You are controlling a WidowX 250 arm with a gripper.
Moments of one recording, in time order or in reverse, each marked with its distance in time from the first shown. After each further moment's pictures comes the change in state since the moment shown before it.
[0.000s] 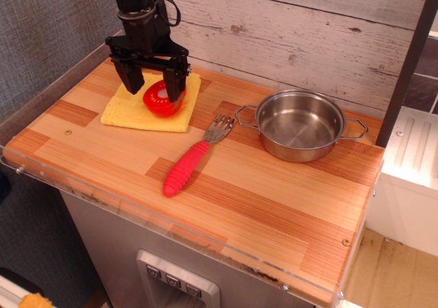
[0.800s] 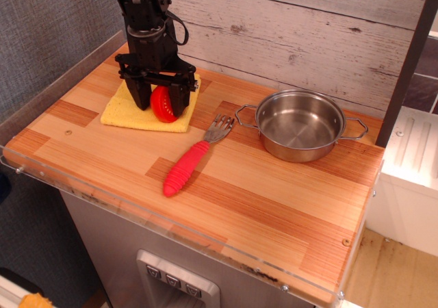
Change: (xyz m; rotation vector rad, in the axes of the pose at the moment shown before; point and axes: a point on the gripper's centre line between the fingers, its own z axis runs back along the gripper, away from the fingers) arm -0.001 -0.002 -0.027 0.006 0.060 0.009
